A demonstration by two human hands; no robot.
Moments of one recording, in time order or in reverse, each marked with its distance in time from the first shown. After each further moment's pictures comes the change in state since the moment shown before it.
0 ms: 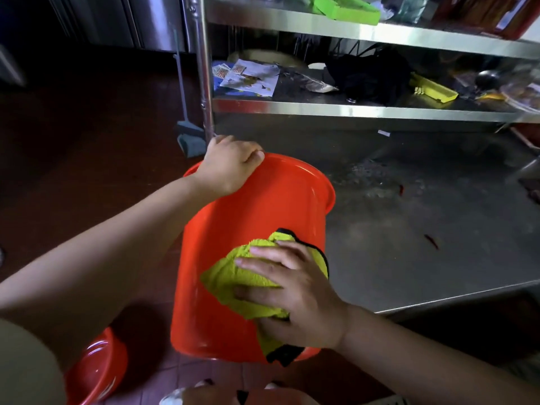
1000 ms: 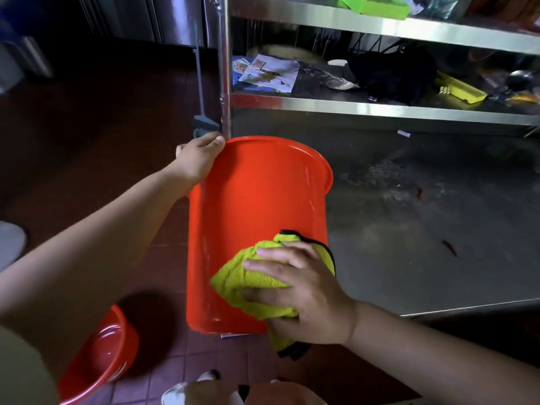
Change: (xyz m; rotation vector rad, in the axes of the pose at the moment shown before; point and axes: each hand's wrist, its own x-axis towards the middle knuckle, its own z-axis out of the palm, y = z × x) left_hand -0.024 -0.075 -0.002 -0.590 0.027 -0.627; right_hand 0.004 0.007 0.009 0.053 -0.008 -0.079
